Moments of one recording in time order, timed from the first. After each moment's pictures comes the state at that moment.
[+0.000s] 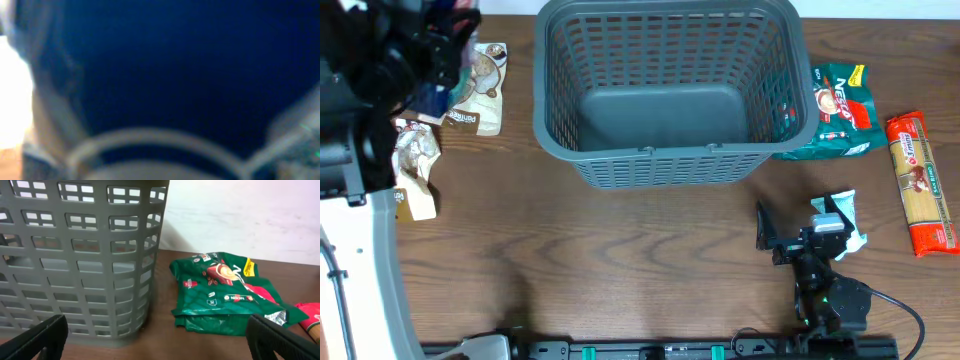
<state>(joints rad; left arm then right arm) 0.11 1.42 1.88 -0.85 0.39 0.24 -0.01 0.01 0.01 -0.06 -0.10 -0.05</state>
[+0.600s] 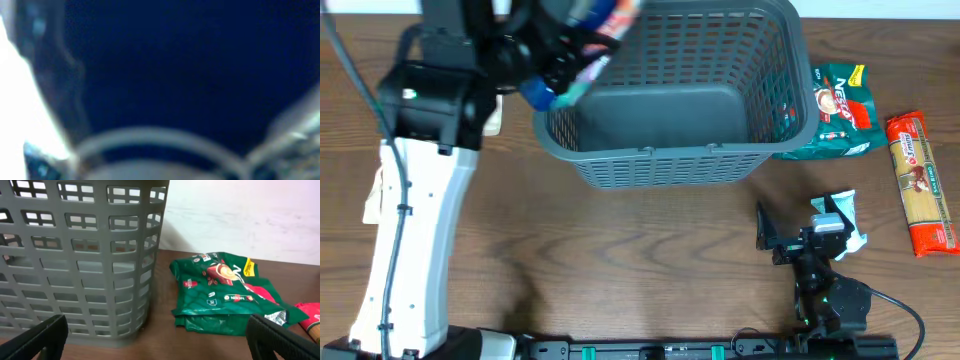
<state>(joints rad) -0.23 1.57 1.92 -0.86 0.58 0.39 -0.01 0.01 0.01 -0.06 -0.10 -0.05</state>
